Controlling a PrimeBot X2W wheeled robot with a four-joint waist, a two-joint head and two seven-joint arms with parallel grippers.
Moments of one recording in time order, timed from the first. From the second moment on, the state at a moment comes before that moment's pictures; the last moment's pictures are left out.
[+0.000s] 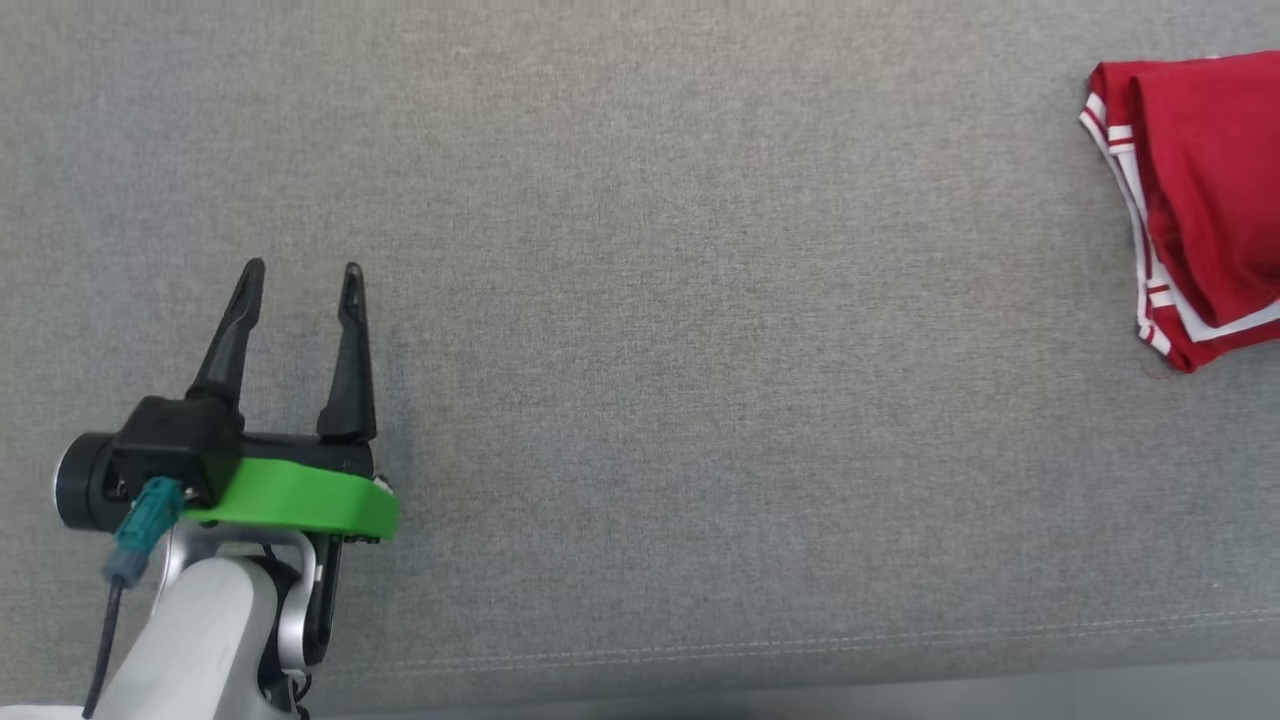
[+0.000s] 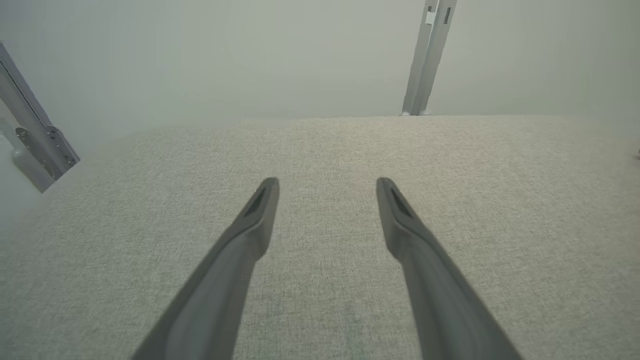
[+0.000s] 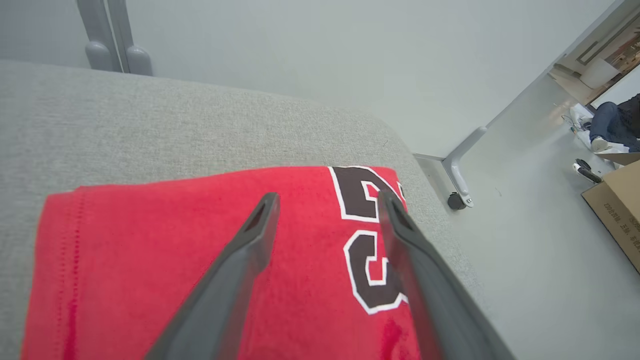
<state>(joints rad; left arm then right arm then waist) -0.31 0.36 -0.38 0.01 -0.44 0.20 -0.19 -0.76 -0.39 -0.34 0.62 -0.13 0.13 0.08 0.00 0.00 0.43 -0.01</state>
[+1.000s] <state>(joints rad) -0.09 0.22 -0.20 0.19 -0.69 0.17 -0.26 -0.27 -0.05 -0.16 0.30 0.36 0.13 -0.04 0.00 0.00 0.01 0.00</state>
